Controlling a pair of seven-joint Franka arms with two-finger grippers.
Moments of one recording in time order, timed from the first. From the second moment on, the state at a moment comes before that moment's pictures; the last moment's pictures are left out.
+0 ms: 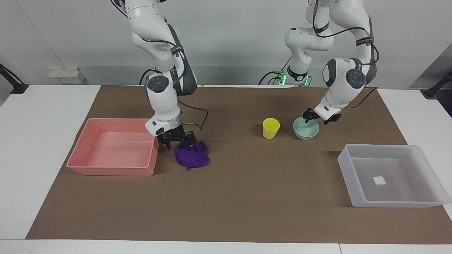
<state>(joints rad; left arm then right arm) -0.23 -0.04 0.13 -2.37 -0.02 2.14 0.04 0.13 0.22 0.13 -2.10 -0.02 2.49 0.36</state>
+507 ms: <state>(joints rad) -0.22 0.03 0.13 -2.25 -0.02 2.06 0.04 0.19 0.26 0.13 -2.15 -0.02 2.64 0.43</state>
